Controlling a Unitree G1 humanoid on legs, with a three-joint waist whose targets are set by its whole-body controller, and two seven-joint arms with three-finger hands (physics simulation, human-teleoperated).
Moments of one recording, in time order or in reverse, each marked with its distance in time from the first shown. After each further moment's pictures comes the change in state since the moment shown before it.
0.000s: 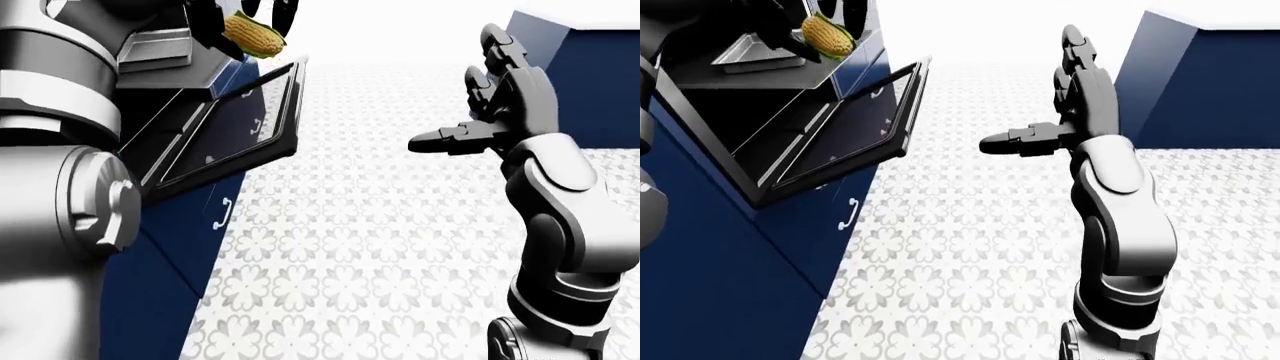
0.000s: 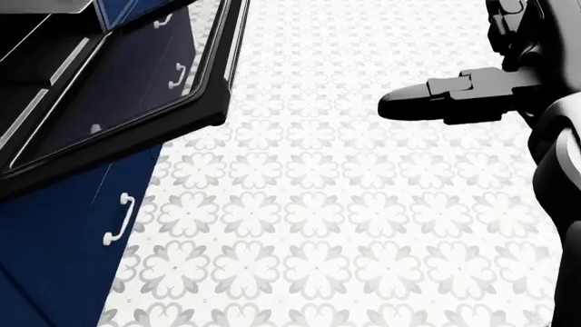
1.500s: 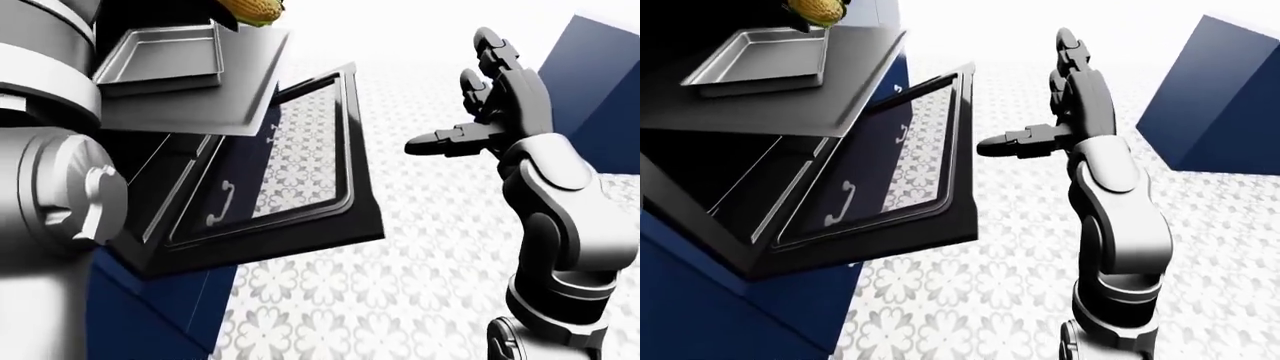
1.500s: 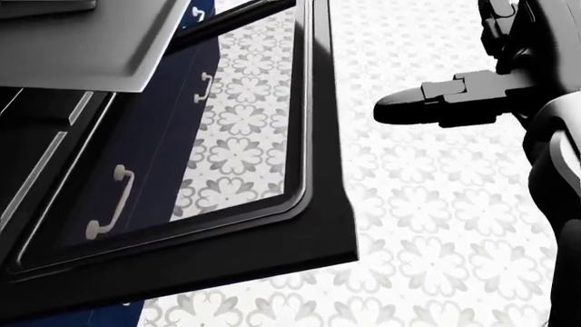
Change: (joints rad) left arm -0.080 0.015 0.002 0.008 -0.006 0.032 -0.003; right arm -0.002 0.001 0.013 0.009 -0.013 0.006 0.017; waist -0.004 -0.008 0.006
